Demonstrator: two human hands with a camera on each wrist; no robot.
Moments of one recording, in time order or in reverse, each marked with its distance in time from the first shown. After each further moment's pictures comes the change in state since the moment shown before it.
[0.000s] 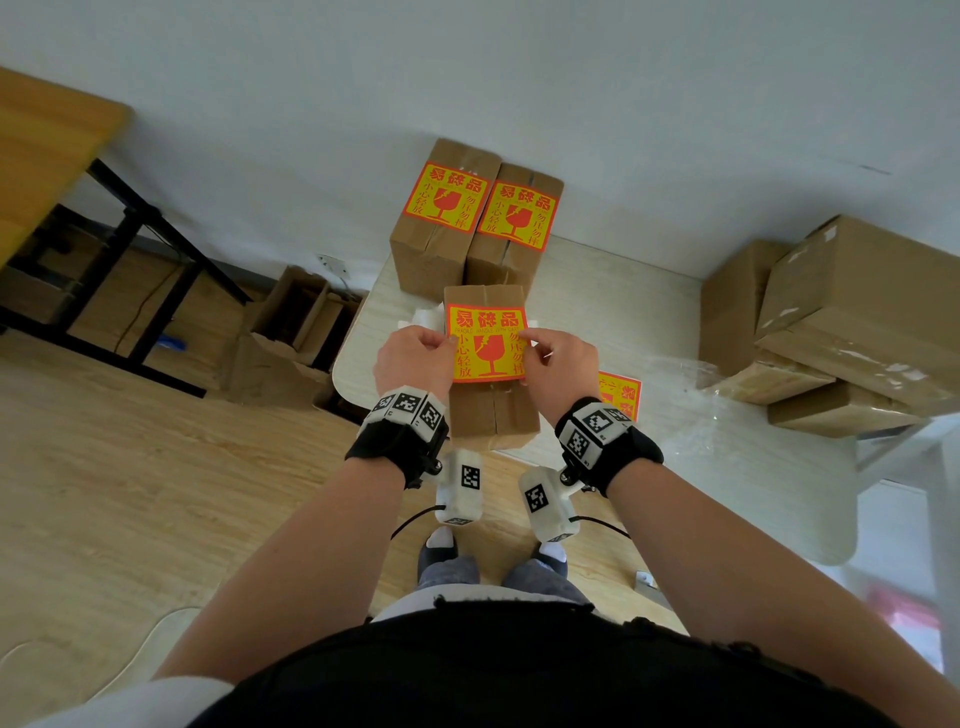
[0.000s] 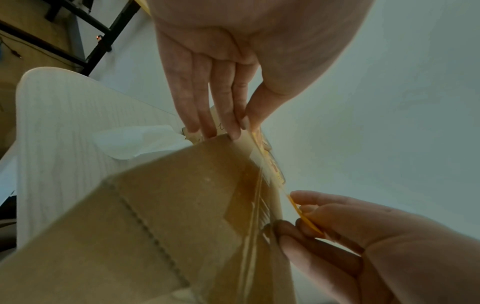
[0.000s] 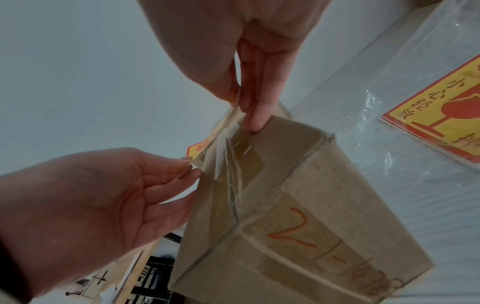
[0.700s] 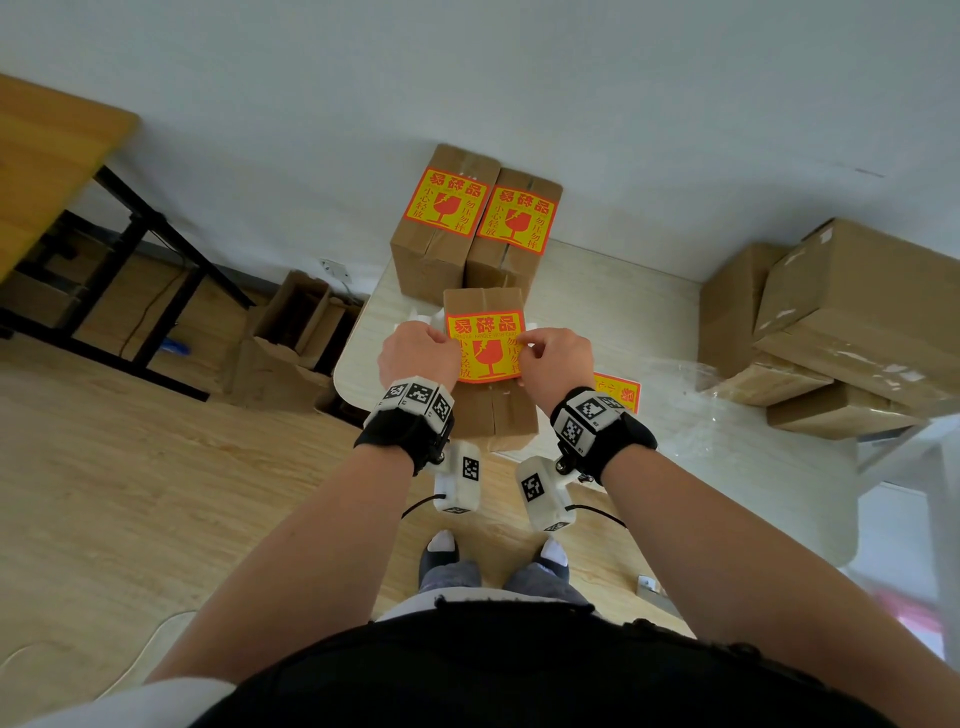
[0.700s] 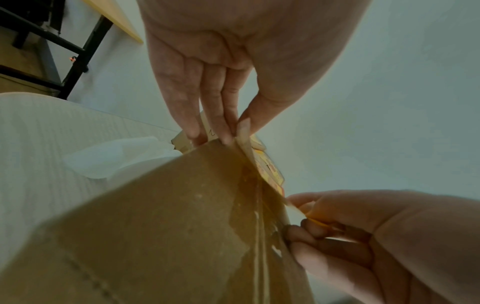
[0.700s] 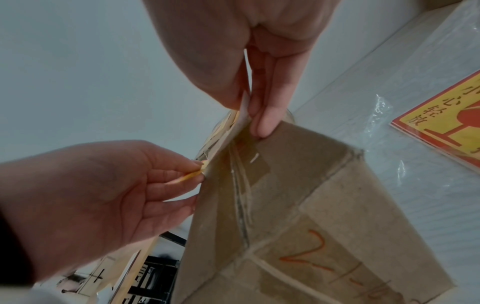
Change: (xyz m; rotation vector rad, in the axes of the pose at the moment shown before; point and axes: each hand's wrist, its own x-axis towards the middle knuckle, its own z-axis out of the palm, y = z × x) left_hand 0.007 0.008 0.003 0.124 -0.027 -0.008; right_hand 0.010 -0.008 0.001 -0.051 -0.058 0.082
